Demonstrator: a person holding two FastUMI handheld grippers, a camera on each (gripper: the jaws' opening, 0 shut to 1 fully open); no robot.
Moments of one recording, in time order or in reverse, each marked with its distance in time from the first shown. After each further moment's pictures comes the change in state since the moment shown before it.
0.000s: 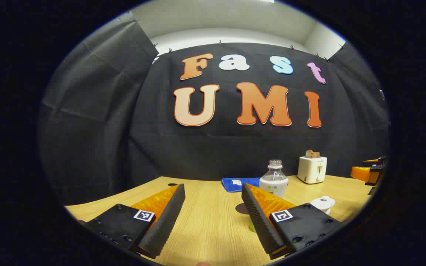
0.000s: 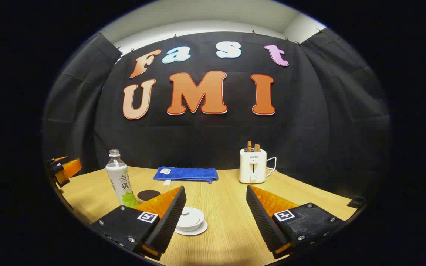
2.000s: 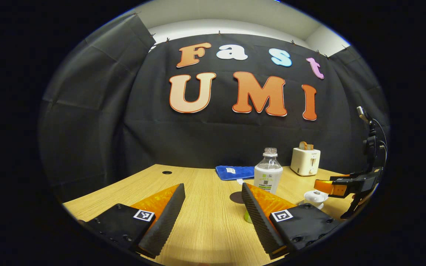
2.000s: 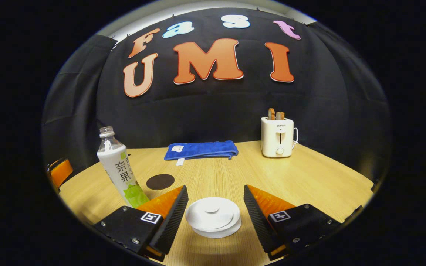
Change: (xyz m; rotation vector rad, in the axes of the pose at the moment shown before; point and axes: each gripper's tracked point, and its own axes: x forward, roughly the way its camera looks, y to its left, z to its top) left arm -0.005 -0.011 -0.026 -0.009 0.102 -0.041; right arm 0.054 0.061 -0.068 0.030 0.253 0.081
